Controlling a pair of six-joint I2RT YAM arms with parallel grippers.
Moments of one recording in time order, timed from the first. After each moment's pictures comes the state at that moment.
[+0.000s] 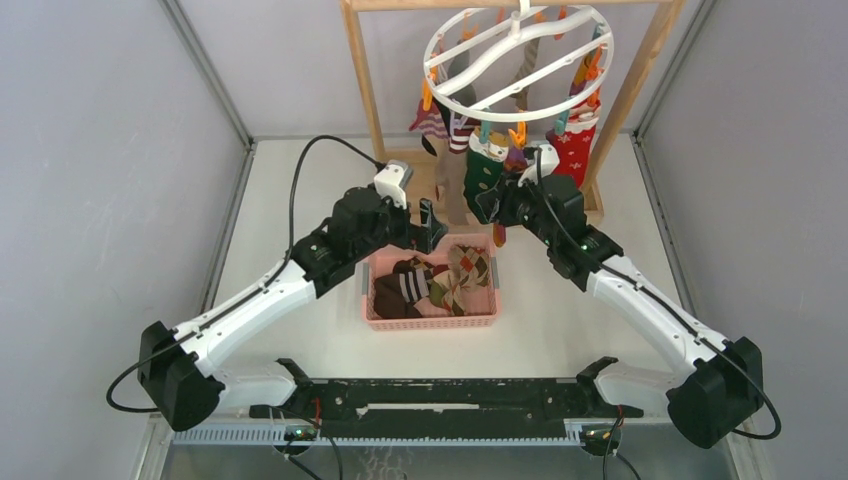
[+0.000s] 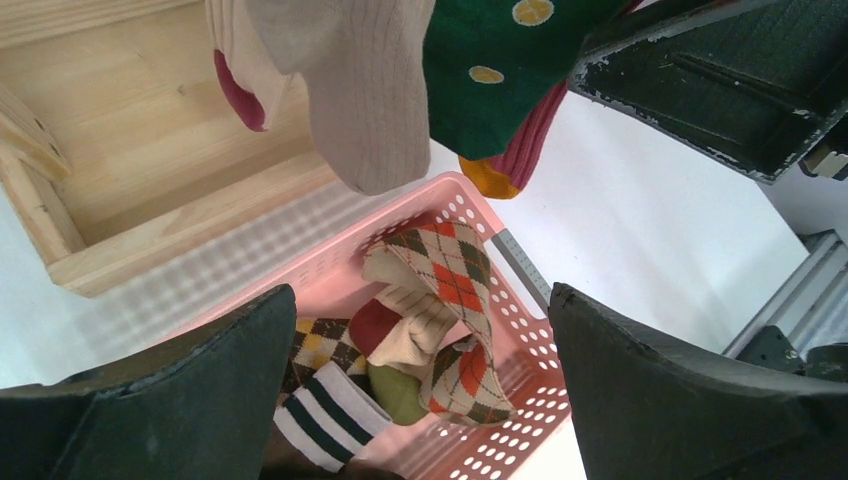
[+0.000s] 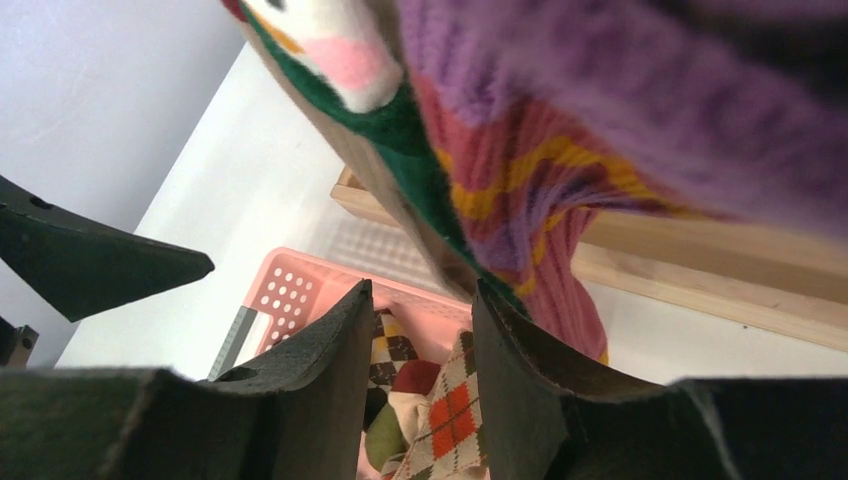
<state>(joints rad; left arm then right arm) -0.75 1.21 1.03 -0.16 -0.02 -0.32 0.52 1.16 0.96 -0.08 -0.01 0.40</state>
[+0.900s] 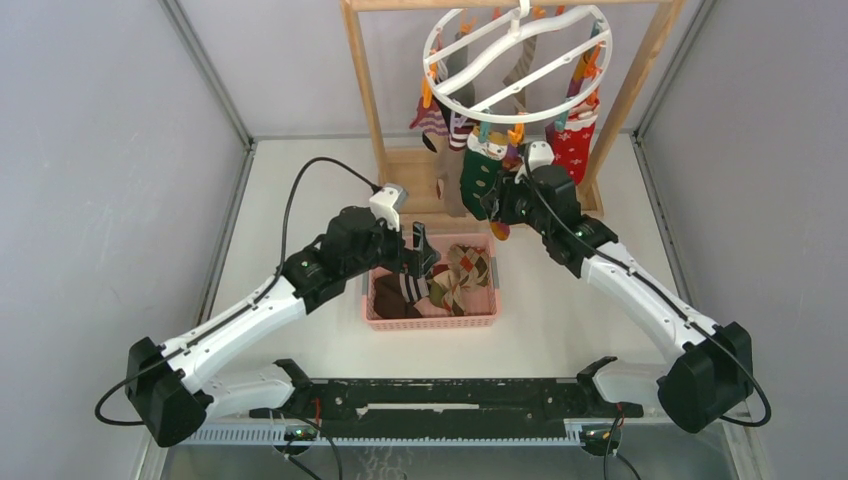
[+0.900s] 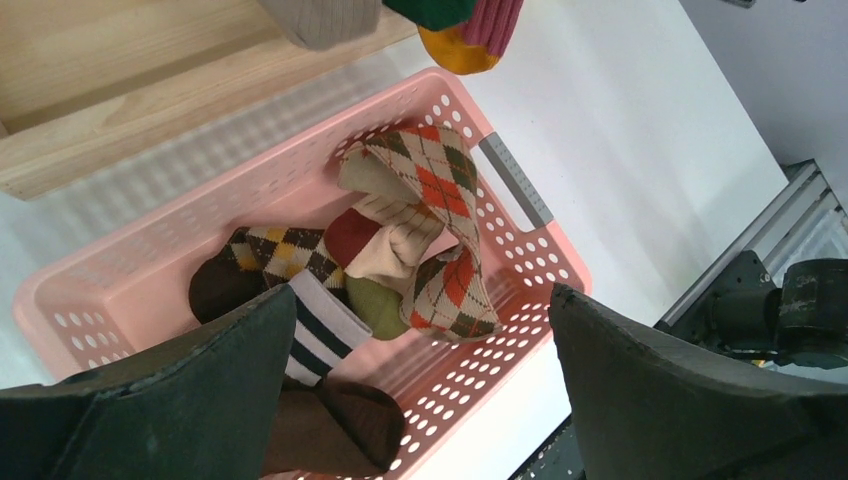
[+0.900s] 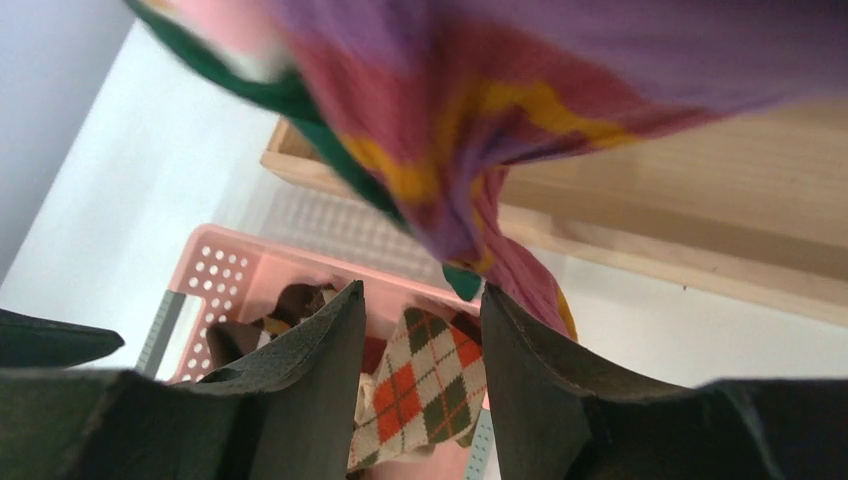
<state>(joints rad) -0.77 1.11 0.92 -0.26 0.04 -0.38 0.49 1.24 1.05 -0.21 0.02 0.33</state>
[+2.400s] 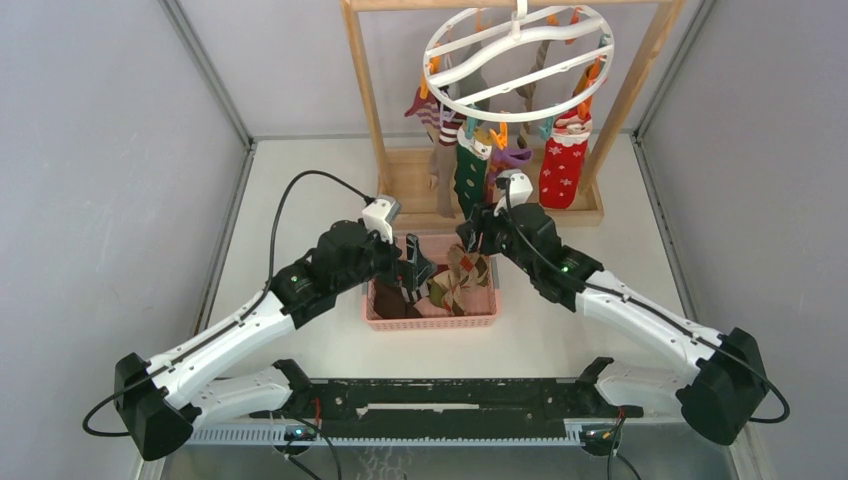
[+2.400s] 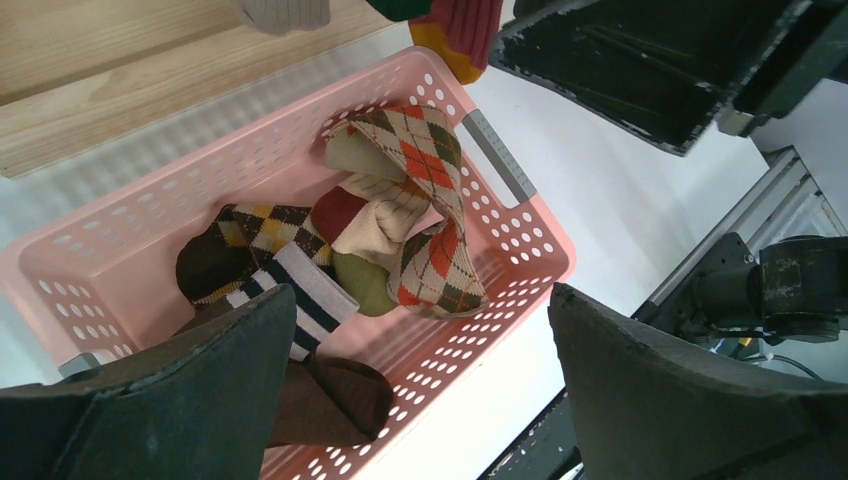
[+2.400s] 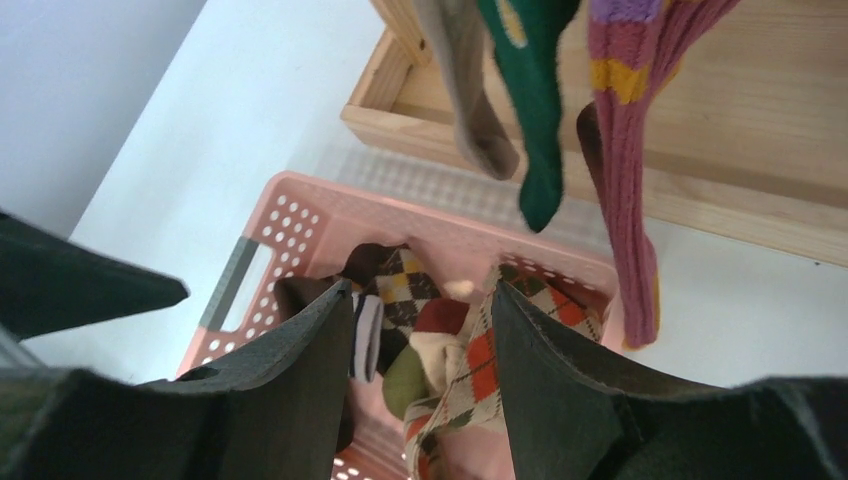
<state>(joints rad) -0.81 1.00 0.84 -0.26 0.02 -0.40 0.72 1.13 0.86 -0.09 0.14 0.43</state>
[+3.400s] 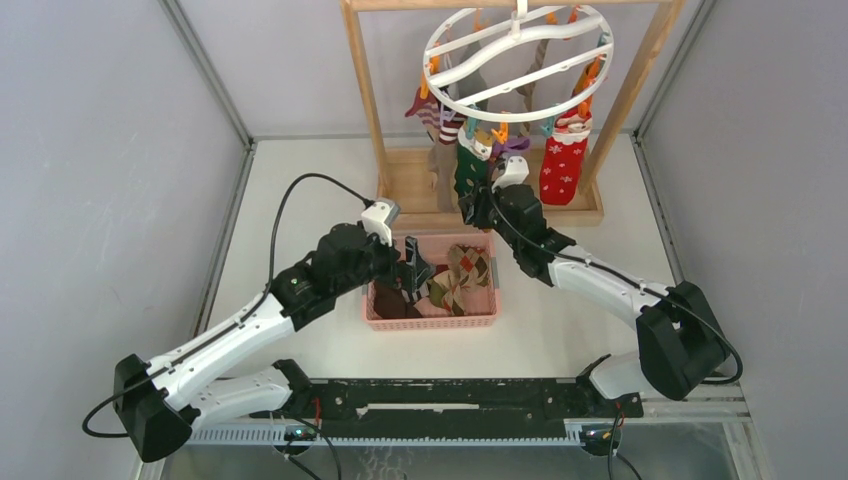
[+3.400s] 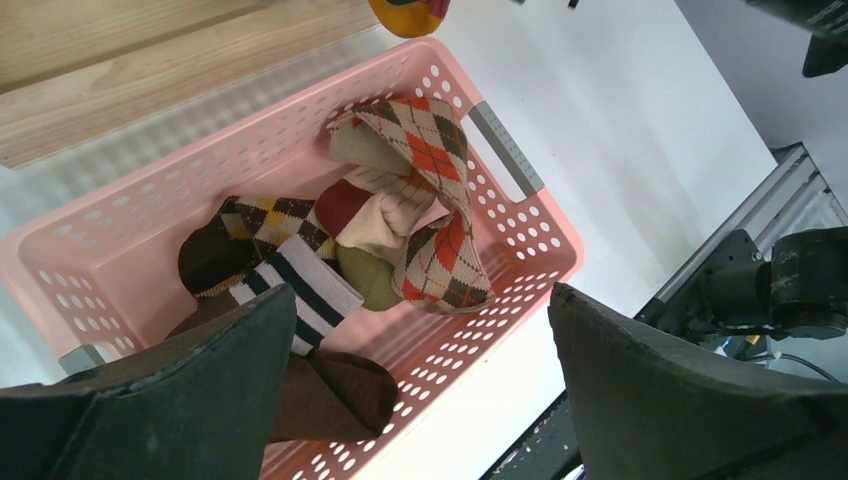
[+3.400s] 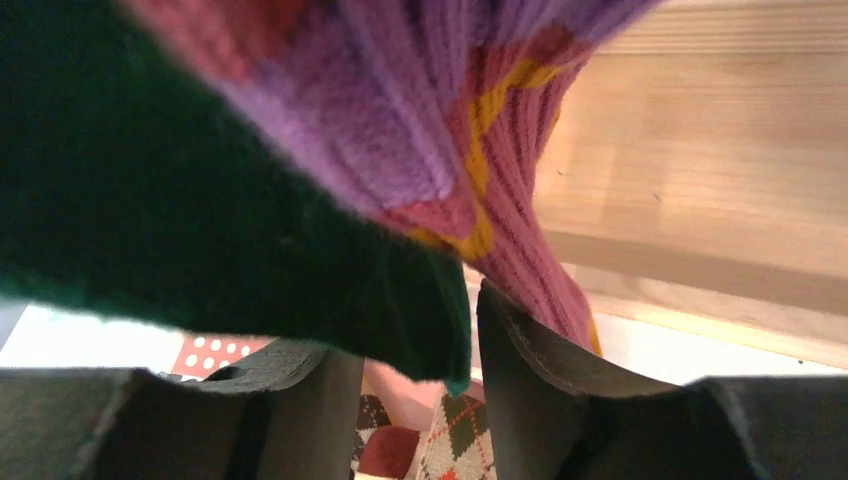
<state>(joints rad) -0.81 0.99 0.83 -0.26 0.01 -0.40 0.59 1.40 0.88 0.22 0.16 0.42</state>
